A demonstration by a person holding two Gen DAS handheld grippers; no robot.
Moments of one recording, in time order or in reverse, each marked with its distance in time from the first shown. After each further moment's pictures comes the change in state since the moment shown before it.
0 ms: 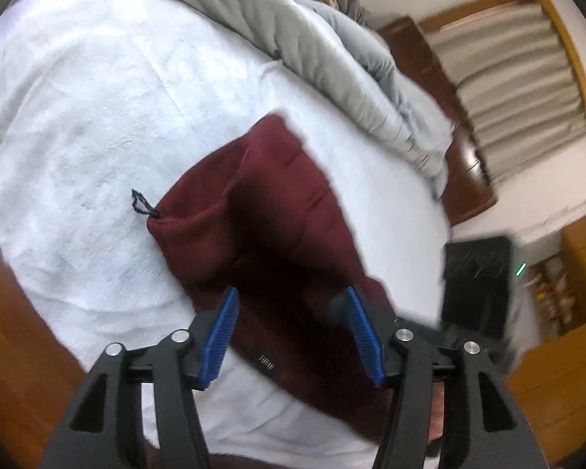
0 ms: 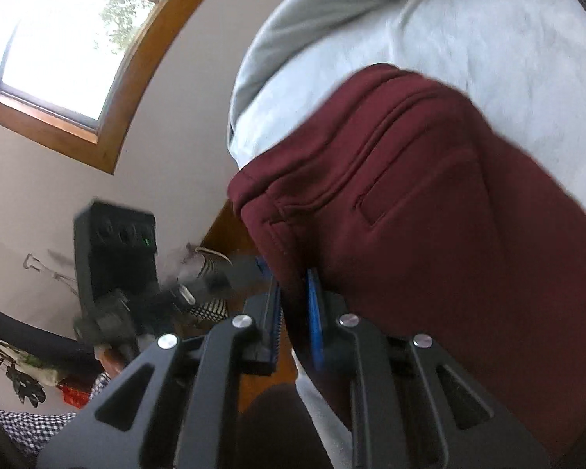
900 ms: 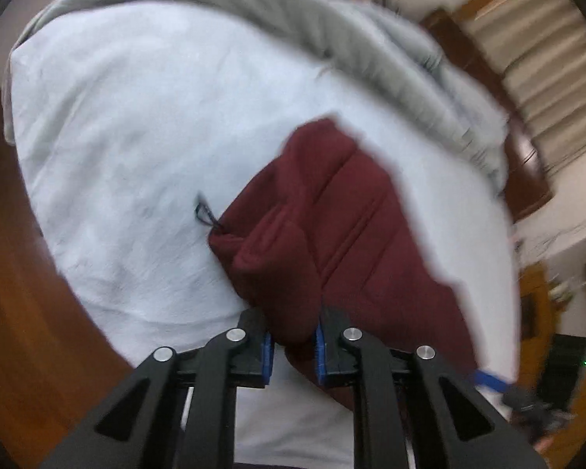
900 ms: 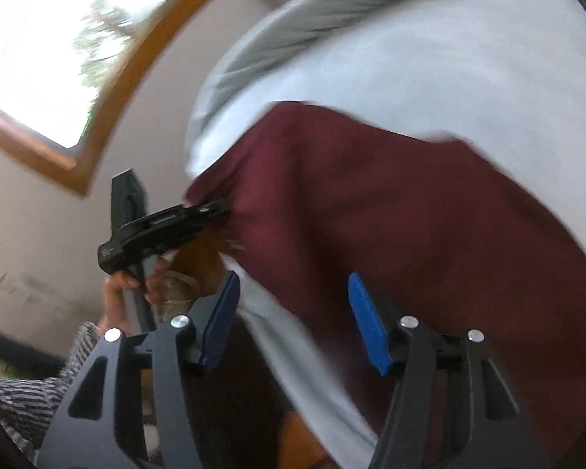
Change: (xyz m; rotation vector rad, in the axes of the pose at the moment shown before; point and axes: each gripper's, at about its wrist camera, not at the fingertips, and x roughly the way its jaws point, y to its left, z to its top) left arm 0.016 0.019 -0.017 0.072 0.008 0.320; right arm -0.144 -0.050 -0.121 0.105 -0.173 -0.226
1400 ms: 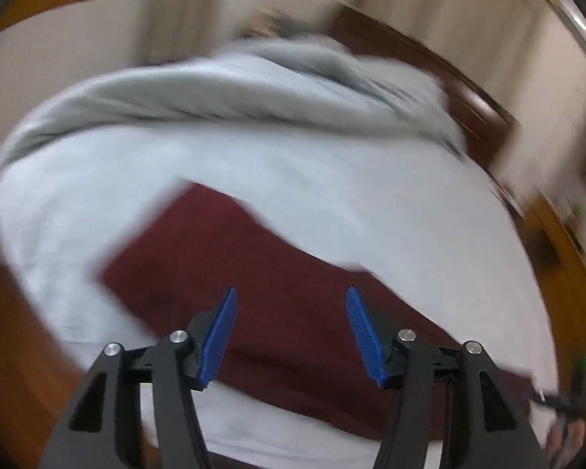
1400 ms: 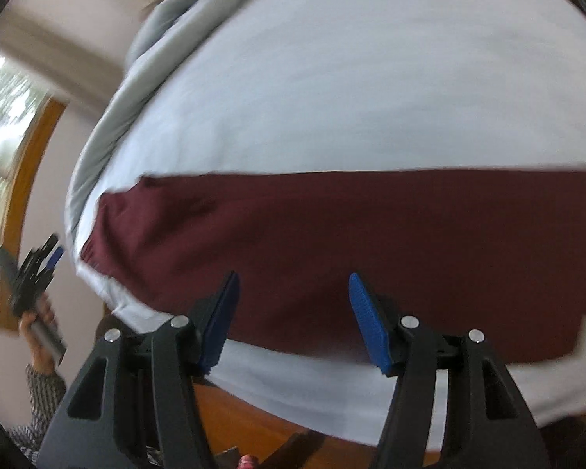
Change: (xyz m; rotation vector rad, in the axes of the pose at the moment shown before) left arm -0.059 -0.181 -0.062 0.386 -0.140 -0.040; right arm -0.243 -0.144 -0.186 0.519 -0.270 -0.399
